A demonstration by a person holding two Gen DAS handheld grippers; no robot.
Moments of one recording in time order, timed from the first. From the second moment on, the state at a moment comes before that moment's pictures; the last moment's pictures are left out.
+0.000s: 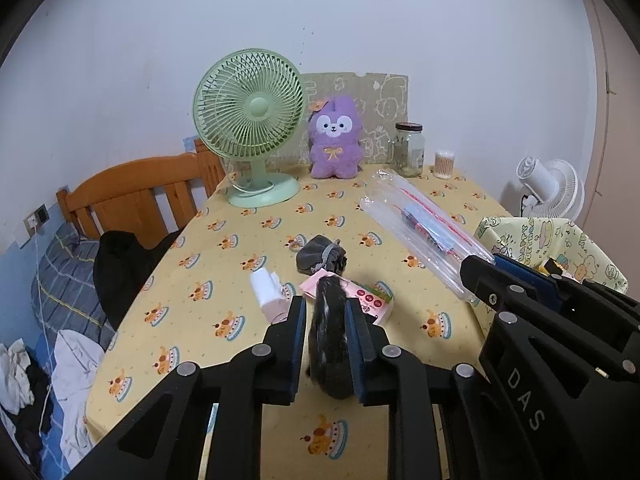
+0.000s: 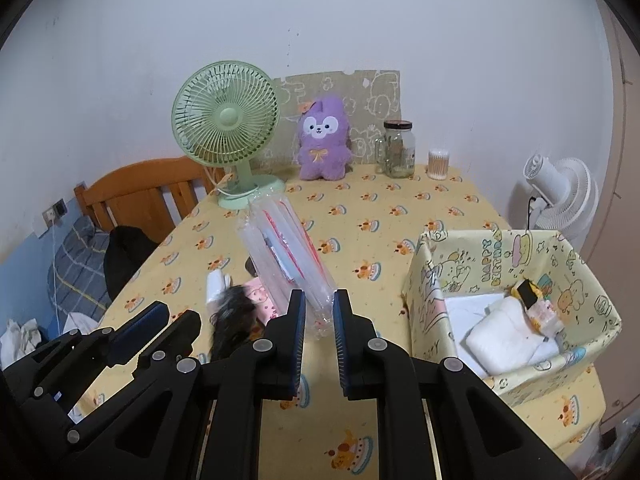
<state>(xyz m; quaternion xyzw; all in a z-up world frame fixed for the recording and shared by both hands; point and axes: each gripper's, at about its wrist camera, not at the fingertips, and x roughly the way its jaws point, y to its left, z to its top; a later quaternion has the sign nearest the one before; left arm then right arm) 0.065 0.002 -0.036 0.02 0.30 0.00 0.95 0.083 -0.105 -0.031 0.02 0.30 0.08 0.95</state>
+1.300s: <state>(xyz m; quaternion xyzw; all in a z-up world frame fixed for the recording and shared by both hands) 0.105 0.021 -0.112 -0.01 0.39 -0.01 0.92 0.123 -0.088 -0.107 0.01 0.38 0.08 0.92</state>
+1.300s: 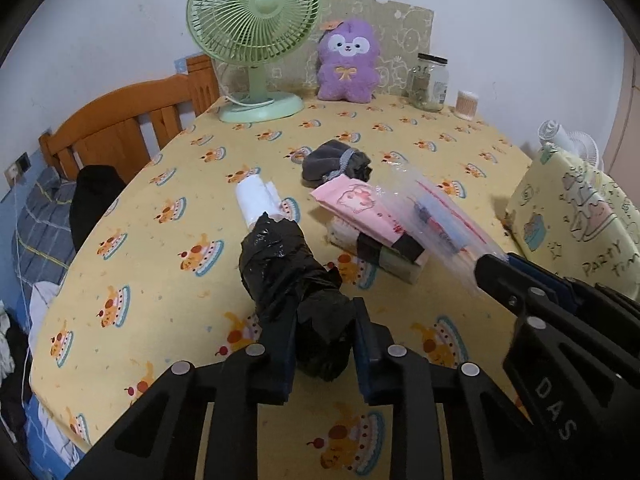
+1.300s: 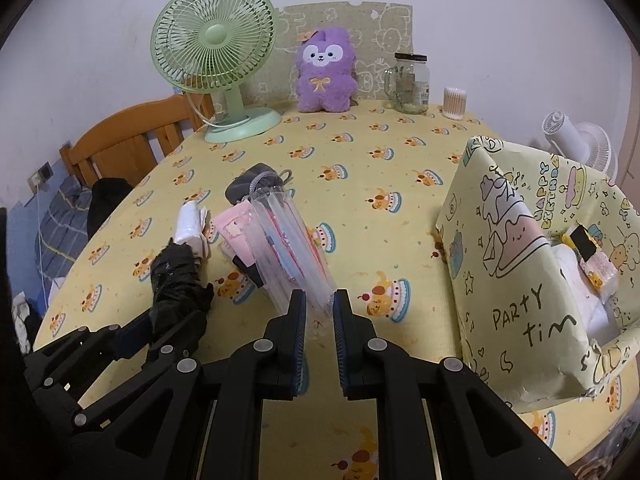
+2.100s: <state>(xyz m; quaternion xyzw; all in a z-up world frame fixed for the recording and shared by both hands) 0.069 0.005 -0.045 0.01 0.33 -0.02 0.94 0.090 -0.094 -0.044 0.01 0.32 0.09 0.94</state>
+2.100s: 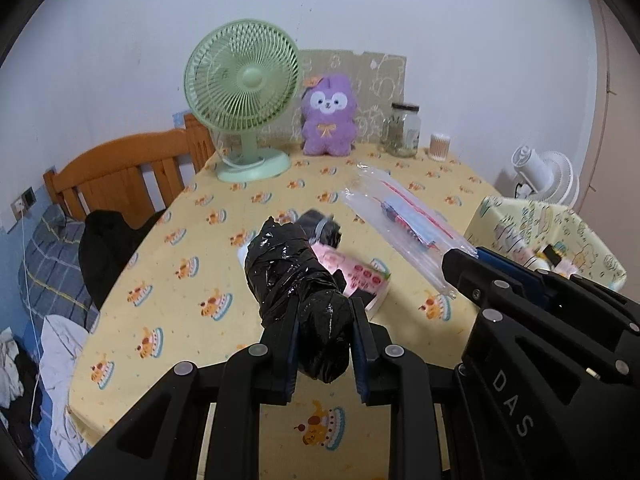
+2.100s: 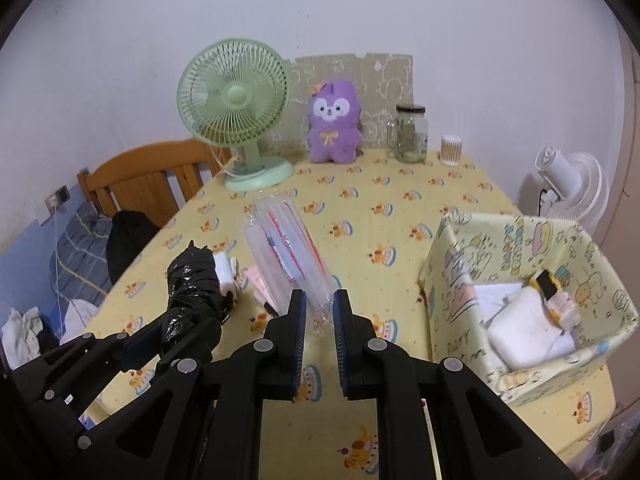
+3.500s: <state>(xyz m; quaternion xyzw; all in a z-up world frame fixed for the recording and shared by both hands) 0.085 -0.106 0.006 0.04 0.26 -0.07 0.96 0.095 -0.207 0.013 0.03 0.27 0.05 0.96</state>
